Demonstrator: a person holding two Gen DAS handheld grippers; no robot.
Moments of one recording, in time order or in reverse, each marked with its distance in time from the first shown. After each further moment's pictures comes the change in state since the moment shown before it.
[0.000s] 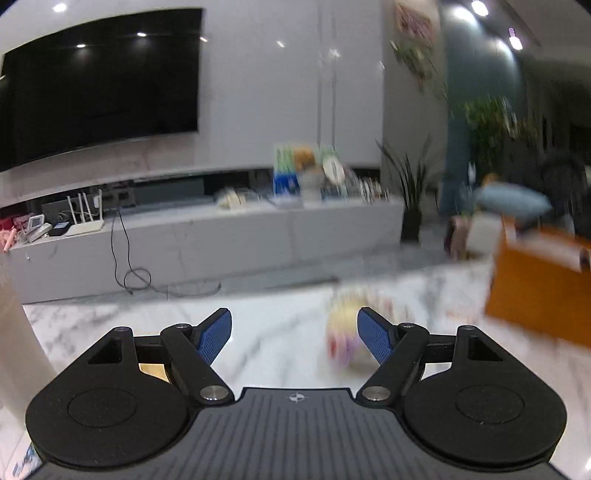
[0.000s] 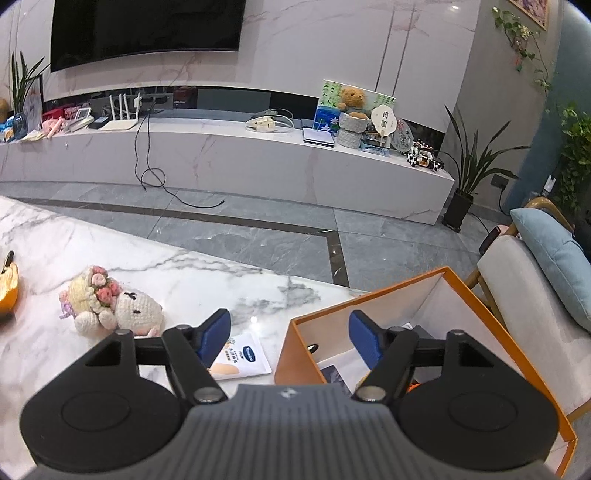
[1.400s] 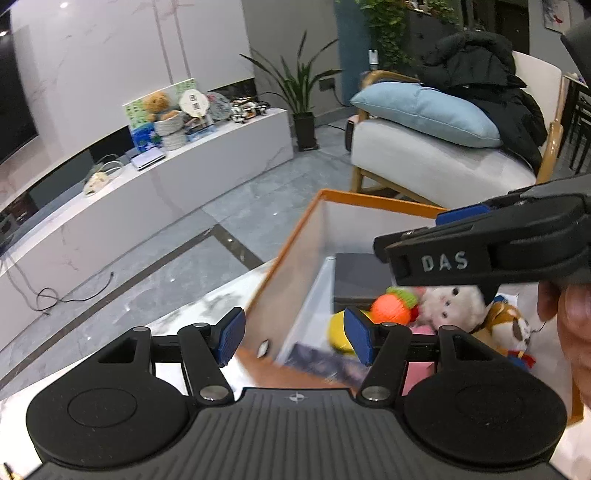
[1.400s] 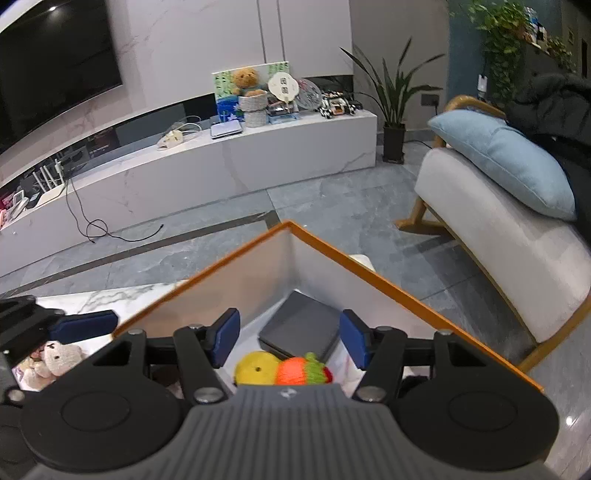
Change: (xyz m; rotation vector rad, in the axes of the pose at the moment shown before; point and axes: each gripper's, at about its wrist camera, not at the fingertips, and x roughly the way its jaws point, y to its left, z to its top) left arm 0.128 -0.311 0.095 0.306 0.388 -0.167; right arm 0.006 -0.164 -0.026 0.375 0.046 -0.044
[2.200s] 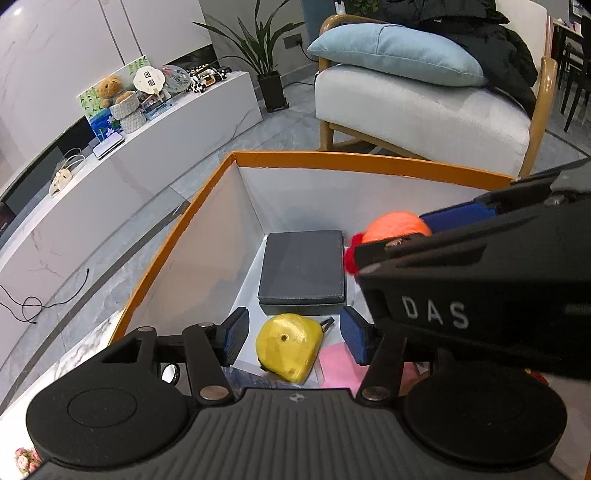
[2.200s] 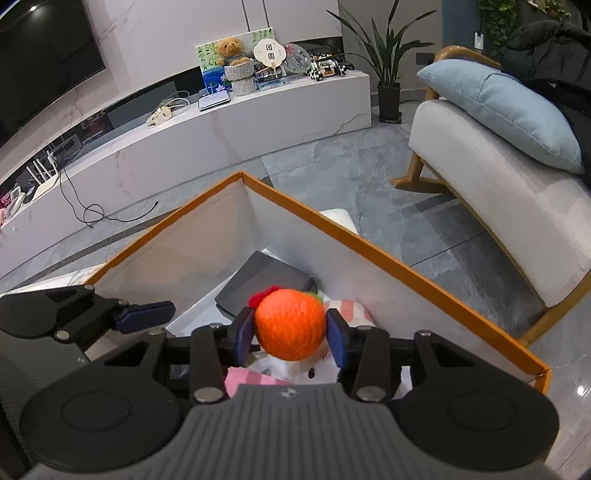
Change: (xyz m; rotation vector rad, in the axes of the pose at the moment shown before) left arm 0.076 -0.078 0.007 0.115 0.134 -0.027; right arm 0.035 -0.059 -0.021 0.076 0.107 0.022
